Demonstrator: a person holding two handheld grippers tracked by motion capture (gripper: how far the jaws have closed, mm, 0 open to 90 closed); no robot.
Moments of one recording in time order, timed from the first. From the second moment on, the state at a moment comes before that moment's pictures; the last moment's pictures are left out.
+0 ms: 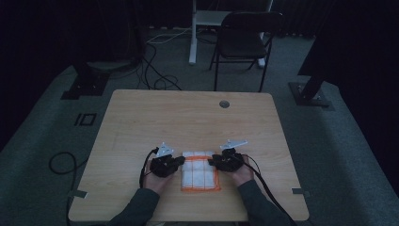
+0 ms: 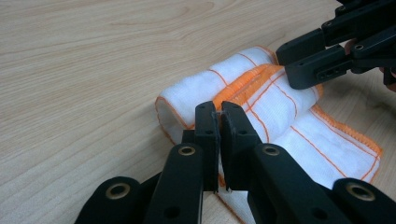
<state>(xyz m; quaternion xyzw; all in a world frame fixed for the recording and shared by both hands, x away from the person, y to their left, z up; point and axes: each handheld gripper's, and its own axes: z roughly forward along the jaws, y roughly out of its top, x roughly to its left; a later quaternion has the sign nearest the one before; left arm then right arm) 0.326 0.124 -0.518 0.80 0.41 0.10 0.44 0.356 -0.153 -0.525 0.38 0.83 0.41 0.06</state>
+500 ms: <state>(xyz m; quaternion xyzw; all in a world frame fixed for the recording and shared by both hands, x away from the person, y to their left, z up) 0.319 0.124 -0.513 0.79 0.40 0.10 0.45 0.342 -0.153 -0.512 0.36 0.83 0.41 0.07</state>
